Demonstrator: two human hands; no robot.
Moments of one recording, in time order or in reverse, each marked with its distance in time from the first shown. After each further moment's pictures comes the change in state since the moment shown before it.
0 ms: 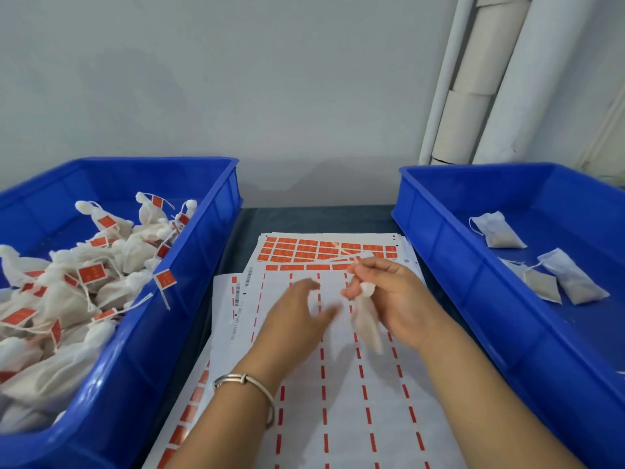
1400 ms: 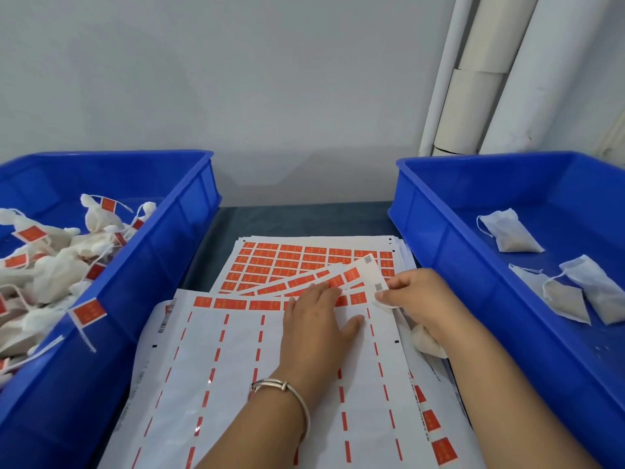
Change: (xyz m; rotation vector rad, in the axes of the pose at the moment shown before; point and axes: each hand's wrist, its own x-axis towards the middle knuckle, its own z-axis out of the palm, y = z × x) left_hand 0.064 0.014 0.076 0.142 0.200 0.094; right_hand 0.059 0.010 -0.082 -0.750 0.411 0.276
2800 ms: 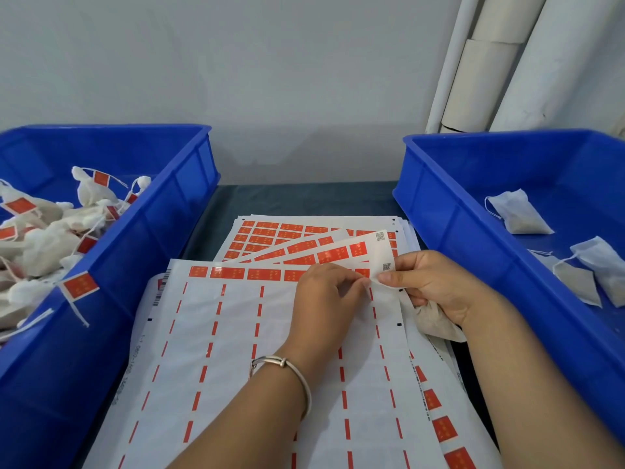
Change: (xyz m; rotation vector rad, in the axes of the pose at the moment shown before) left_hand 0.002 0.016 -0.007 -0.339 0.082 0.053; right_hand -0.007 0.006 -0.017 0.338 -0.352 -0.044
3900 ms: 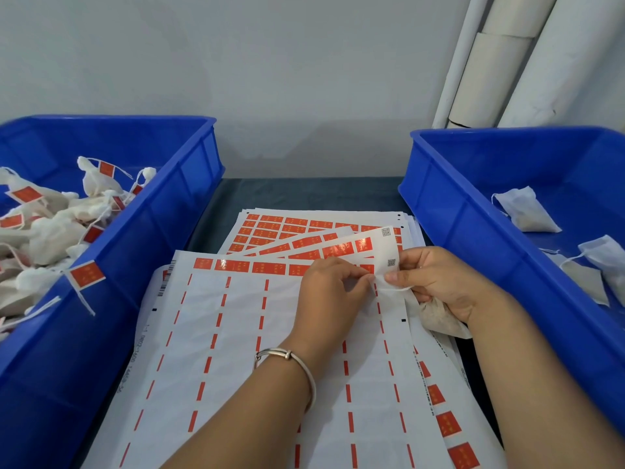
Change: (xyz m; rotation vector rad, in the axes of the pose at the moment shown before) left_hand 0.000 -0.002 0.001 -0.008 0.024 0.038; right_hand 0.001 0.003 -0.001 -0.026 -0.011 -0.055
